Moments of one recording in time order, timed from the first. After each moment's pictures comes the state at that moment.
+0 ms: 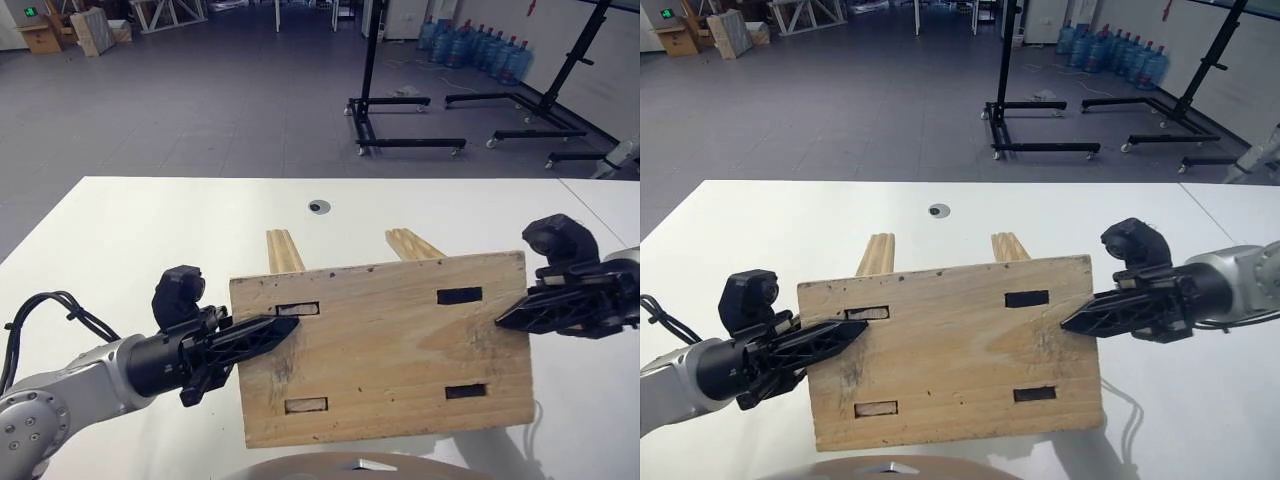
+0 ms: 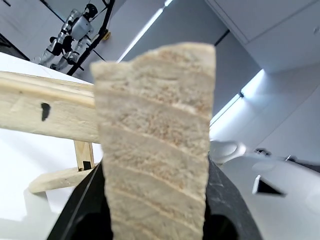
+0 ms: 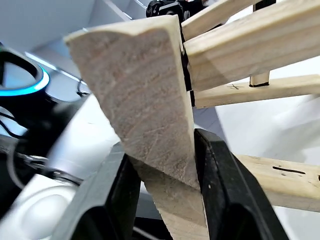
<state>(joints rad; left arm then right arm) 0.26 0.92 0.11 -0.74 -1.88 0.66 -0.52 -0.36 -1.46 0.09 -0.11 1.51 1.39 1.48</state>
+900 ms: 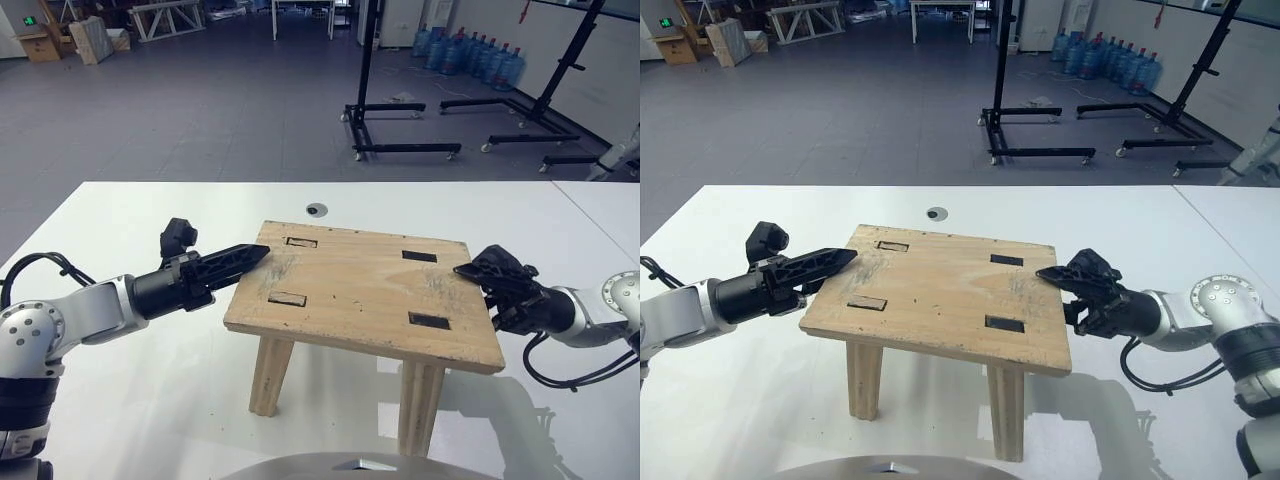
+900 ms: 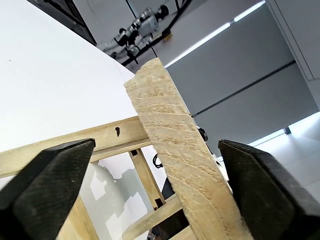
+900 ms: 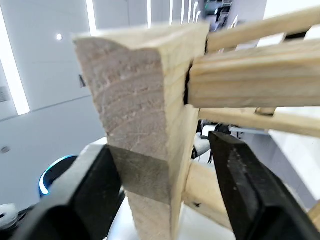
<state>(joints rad) -0.12 0.83 0.15 -0.21 -1.98 1.06 -0.19 -0.43 -1.09 0.31 0.42 1.98 1.56 0.95</state>
